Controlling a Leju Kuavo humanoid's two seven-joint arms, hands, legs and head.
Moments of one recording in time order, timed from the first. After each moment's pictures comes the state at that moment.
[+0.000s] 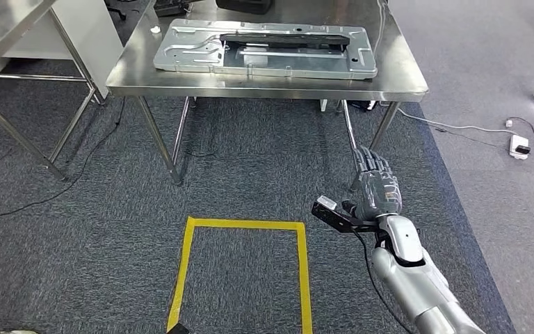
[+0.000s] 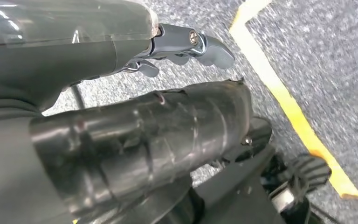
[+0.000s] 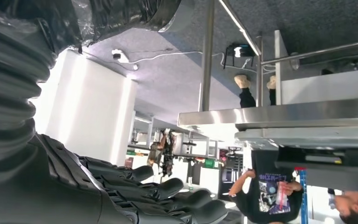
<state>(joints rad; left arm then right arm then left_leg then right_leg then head) -0.14 -0.14 0.45 -0.20 -0.98 -0.10 -0.30 -0.51 -0.21 0.52 -1.03 1.02 -0.42 -0.11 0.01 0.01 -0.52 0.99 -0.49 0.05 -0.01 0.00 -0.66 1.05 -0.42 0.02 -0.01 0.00</state>
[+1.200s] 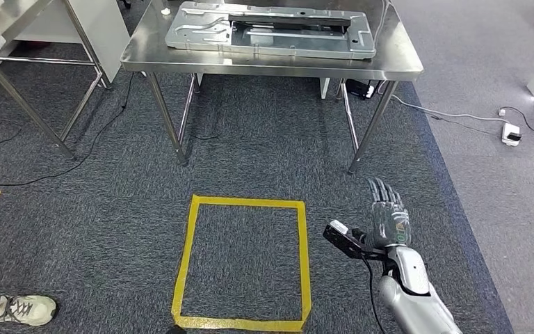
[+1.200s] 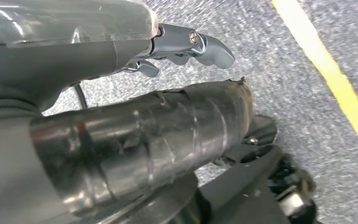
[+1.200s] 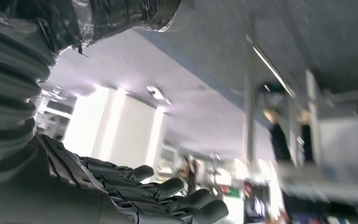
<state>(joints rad) -0.12 -0.14 0.46 -0.20 -0.97 -0.08 -0.33 -0.36 -0.21 0.43 -0.96 0.99 -0.51 -0.13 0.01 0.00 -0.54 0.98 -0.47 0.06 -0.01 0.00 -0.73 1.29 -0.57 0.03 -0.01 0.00</state>
